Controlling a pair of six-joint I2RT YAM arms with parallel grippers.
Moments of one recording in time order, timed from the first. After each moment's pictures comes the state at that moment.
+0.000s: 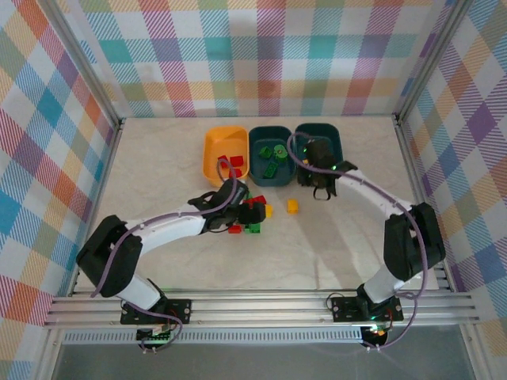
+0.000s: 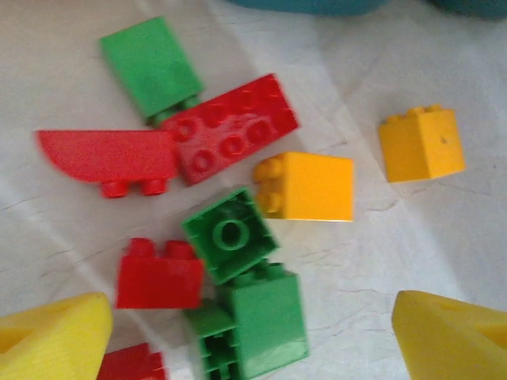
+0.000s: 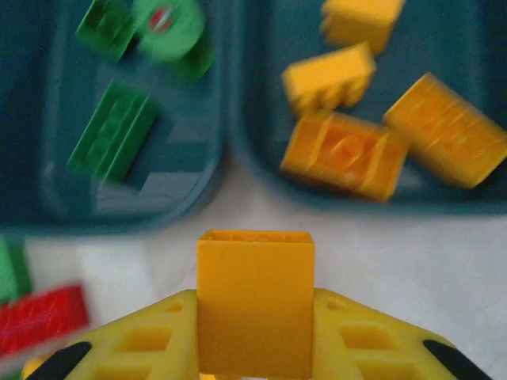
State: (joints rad) left arm -0.77 1.55 0.92 -0.27 -0.03 -0.67; right arm 0.41 1.62 1.19 -0.48 0.16 0.40
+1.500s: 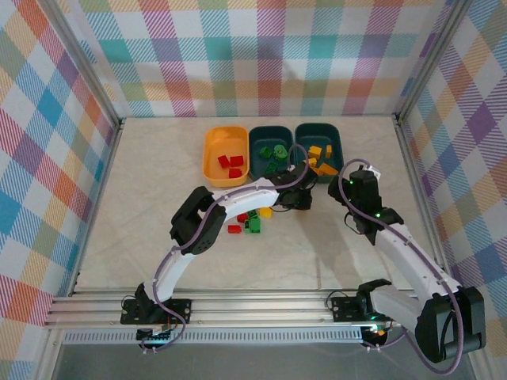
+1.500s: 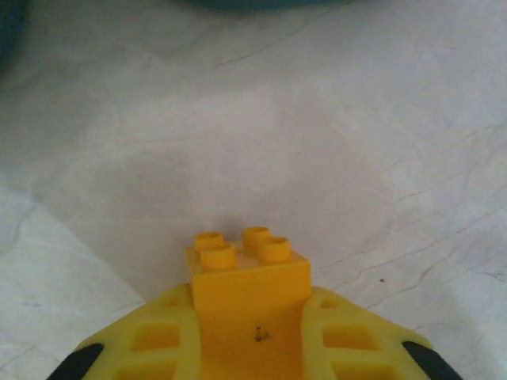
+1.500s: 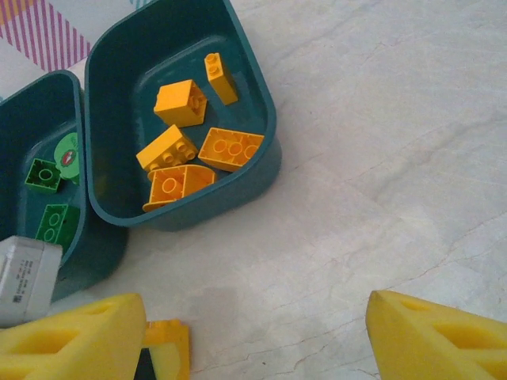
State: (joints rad) left arm -0.91 2.27 1.83 -0.56 -0.02 -0.68; right arm 0.27 1.02 0.66 -0.29 0.24 0.61
